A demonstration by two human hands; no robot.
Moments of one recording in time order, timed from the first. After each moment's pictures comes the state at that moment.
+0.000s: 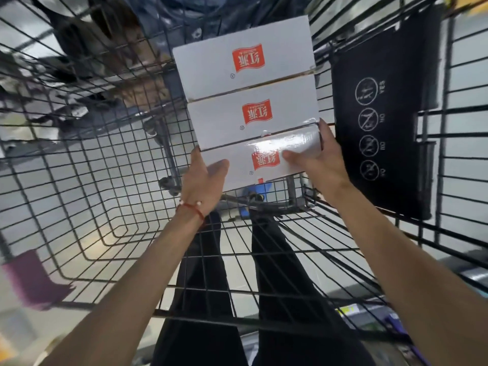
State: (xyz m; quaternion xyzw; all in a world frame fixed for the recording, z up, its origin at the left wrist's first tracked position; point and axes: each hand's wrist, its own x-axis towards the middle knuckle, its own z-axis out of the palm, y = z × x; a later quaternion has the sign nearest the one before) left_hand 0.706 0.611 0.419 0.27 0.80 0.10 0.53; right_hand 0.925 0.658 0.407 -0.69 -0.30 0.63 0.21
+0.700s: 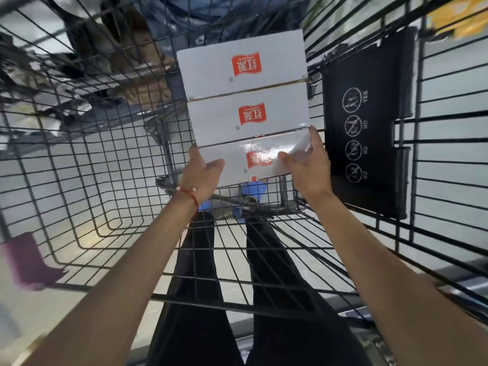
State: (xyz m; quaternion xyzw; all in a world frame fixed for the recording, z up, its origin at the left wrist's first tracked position) left_hand 0.708 0.615 0.422 0.25 0.78 0.09 0.56; right_hand 0.917 0.650 0.411 -0.74 -0.35 0.55 0.18
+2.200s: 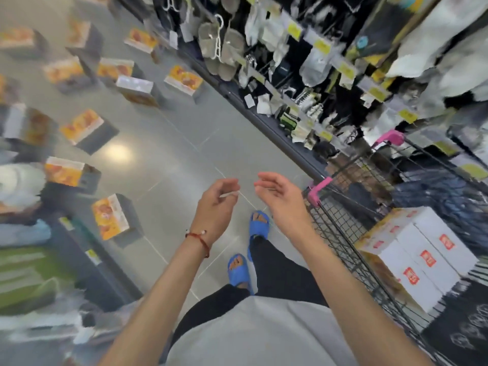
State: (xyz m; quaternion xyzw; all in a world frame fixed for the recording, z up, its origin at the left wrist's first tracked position) left_hand 0.477 0.152 0.661 -0.04 0.78 0.56 0.29; right_hand 0.529 0.303 0.671 -0.31 -0.69 0.65 -0.05
